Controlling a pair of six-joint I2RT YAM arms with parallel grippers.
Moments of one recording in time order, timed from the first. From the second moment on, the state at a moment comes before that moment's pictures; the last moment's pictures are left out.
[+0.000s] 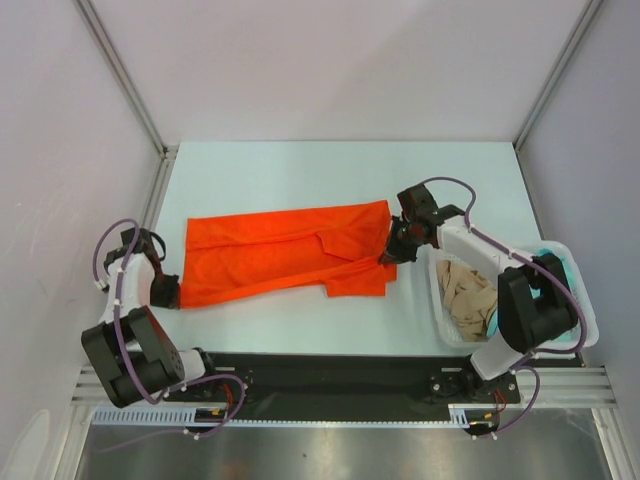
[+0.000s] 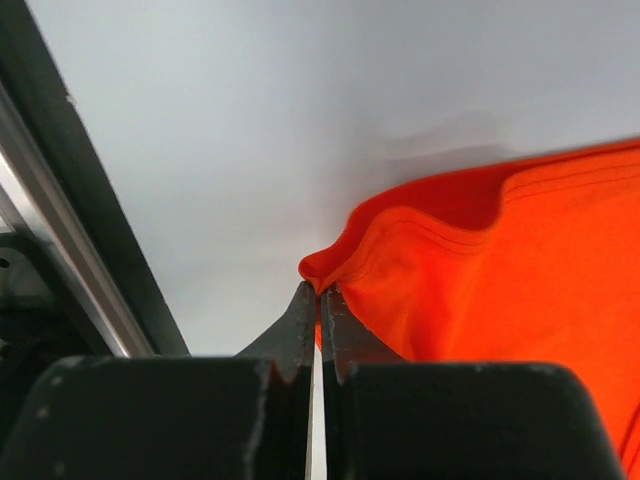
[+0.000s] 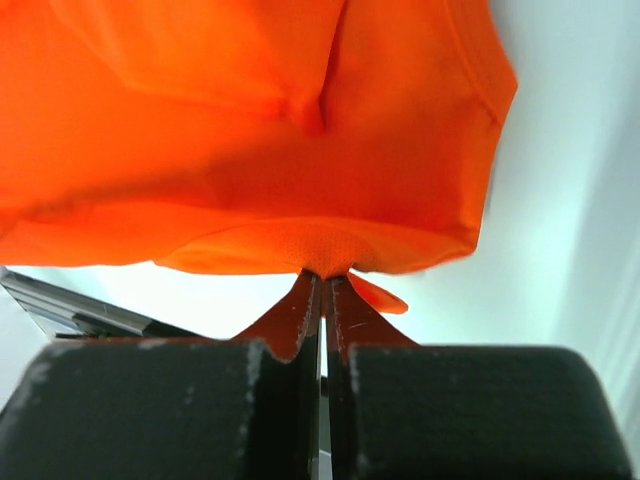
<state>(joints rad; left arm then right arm) 0.45 1.26 0.81 -0.97 -0.23 -1.01 0.42 1.58 1.09 -0.60 -0.22 0.70</state>
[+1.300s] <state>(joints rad) 0.31 1.68 1.23 -0.93 -0.21 -1.07 0.27 1.98 1.50 -0.67 -0.37 0.57</state>
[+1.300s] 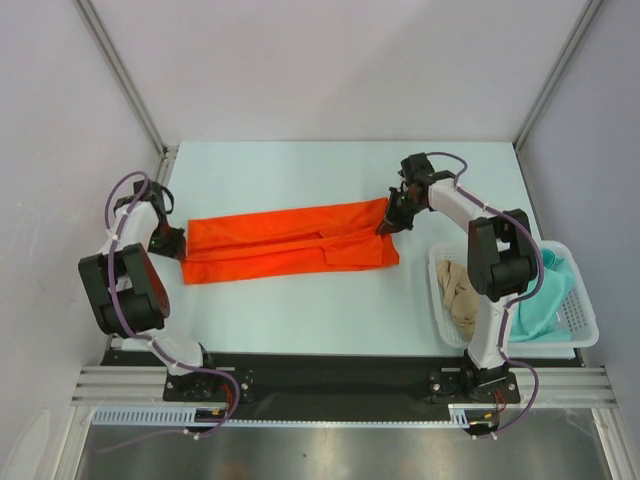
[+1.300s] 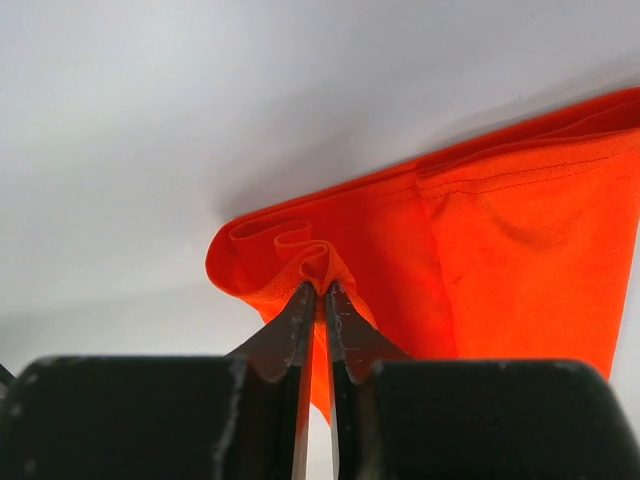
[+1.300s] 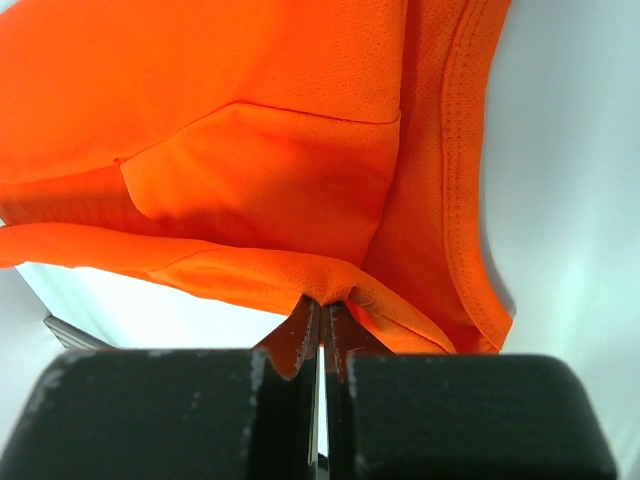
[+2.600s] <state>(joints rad) 0.27 1.86 1.40 -0.98 -0.26 -1.04 0.25 2.05 1.60 -0.69 -0.40 0.57</state>
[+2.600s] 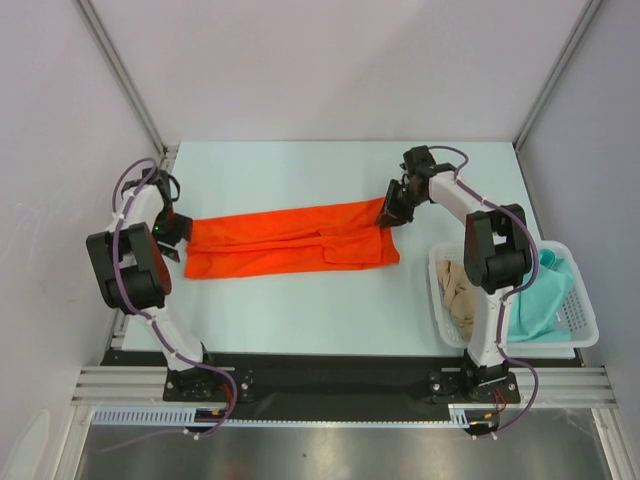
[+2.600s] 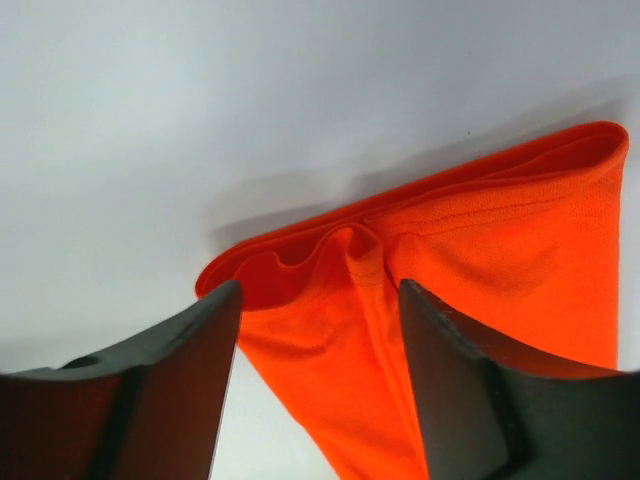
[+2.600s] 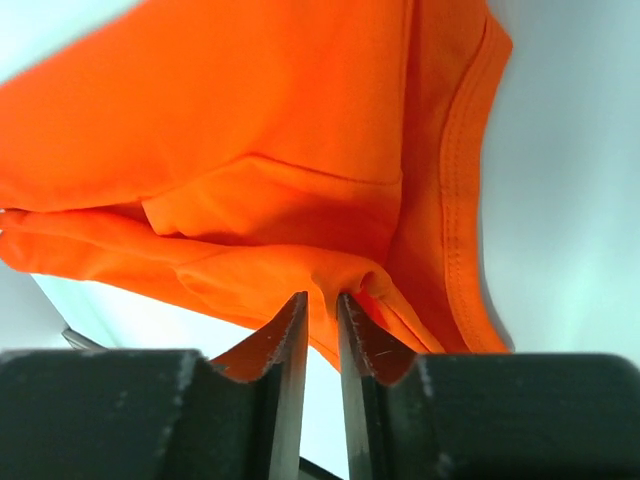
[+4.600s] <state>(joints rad) -0.17 1.87 1.23 -0.50 0.41 -0.55 0.32 2.06 1.64 -0.75 -0.26 0.45</state>
